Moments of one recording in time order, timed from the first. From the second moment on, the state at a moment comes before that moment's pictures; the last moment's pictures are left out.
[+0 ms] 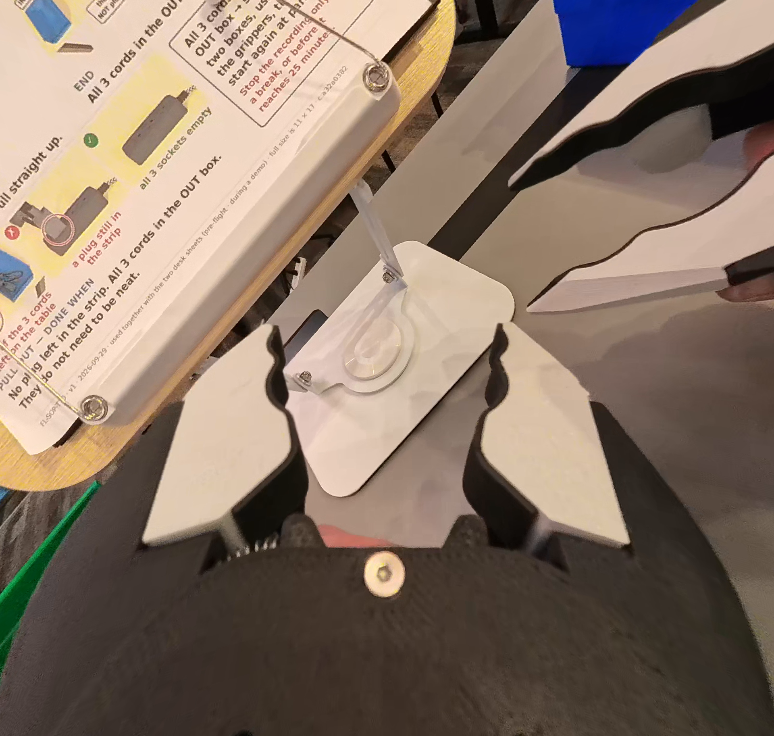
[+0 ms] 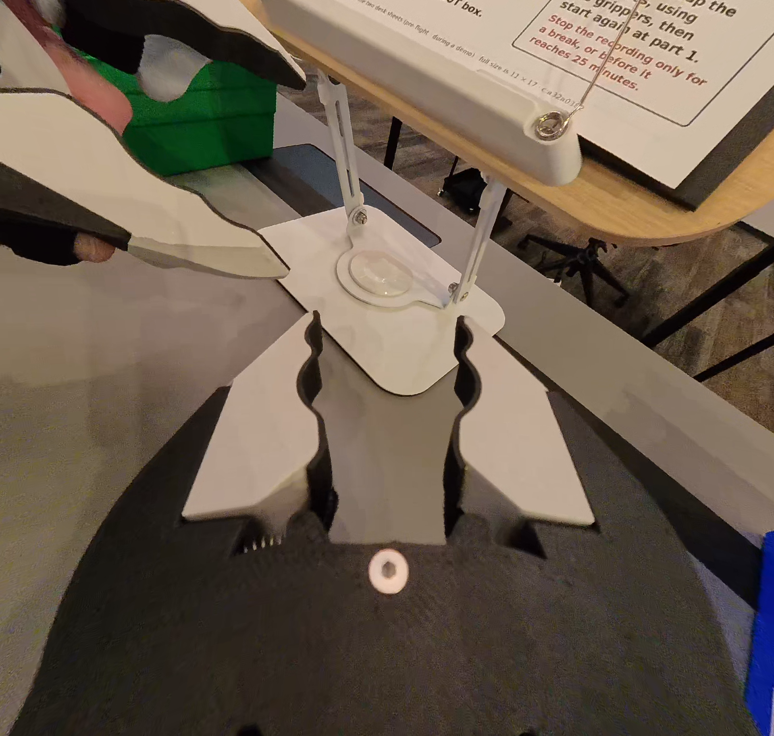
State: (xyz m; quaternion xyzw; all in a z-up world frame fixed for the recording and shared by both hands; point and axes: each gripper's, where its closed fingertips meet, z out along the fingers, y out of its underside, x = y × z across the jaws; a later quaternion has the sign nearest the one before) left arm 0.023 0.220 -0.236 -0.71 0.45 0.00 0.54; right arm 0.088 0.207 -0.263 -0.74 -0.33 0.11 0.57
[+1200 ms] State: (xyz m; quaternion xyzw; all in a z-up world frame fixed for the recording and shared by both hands) left arm 0.027 0.211 -0.219 -0.68 0.47 -0.02 0.57; right arm 0.087 0.207 -0.275 -0.74 -0.35 0.13 0.56
